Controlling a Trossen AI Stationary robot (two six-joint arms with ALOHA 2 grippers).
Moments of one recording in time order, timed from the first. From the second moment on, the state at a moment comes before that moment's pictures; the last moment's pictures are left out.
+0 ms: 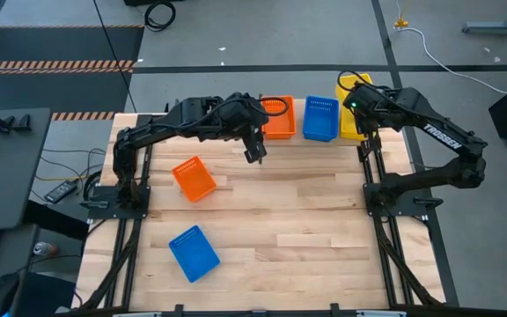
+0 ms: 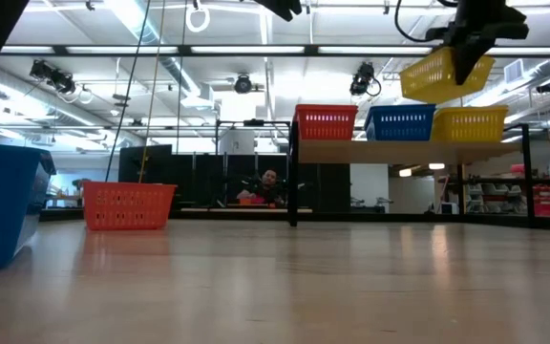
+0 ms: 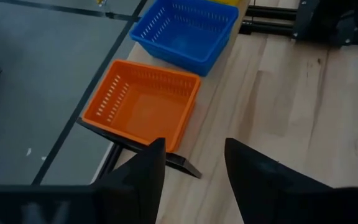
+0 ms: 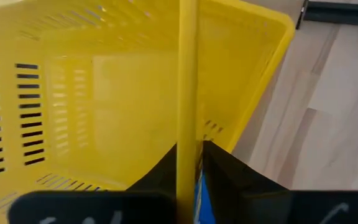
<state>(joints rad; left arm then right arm) 0.13 1.93 2.36 -1.21 -0.37 -0.05 -0.57 1.15 1.41 -1.48 0.41 2.36</state>
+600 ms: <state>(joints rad) 0.10 1.93 2.36 -1.26 -0.37 -0.09 -0.53 1.11 1.41 -1.57 0.45 2.39</state>
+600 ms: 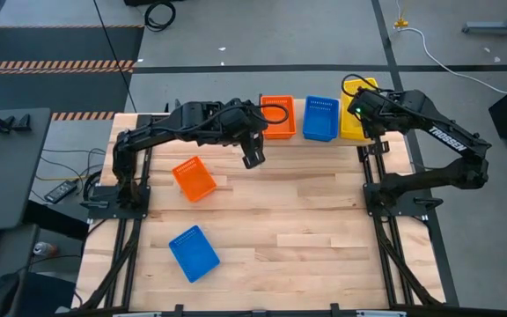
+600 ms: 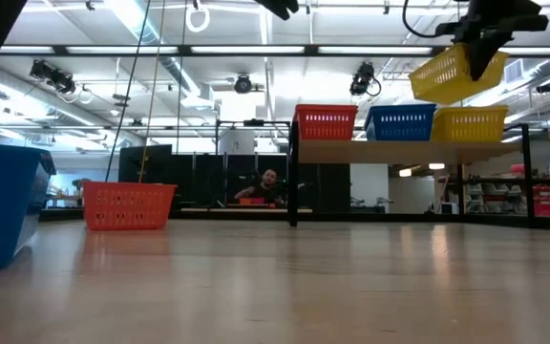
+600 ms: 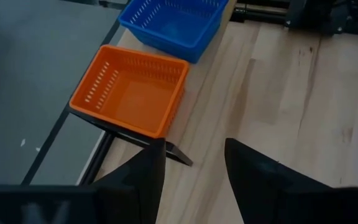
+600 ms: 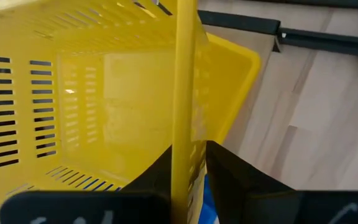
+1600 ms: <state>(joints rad) 0.05 1.93 2.36 -1.27 -0.37 -0.09 -0.53 1.07 1.41 -1.57 0.50 2.21</state>
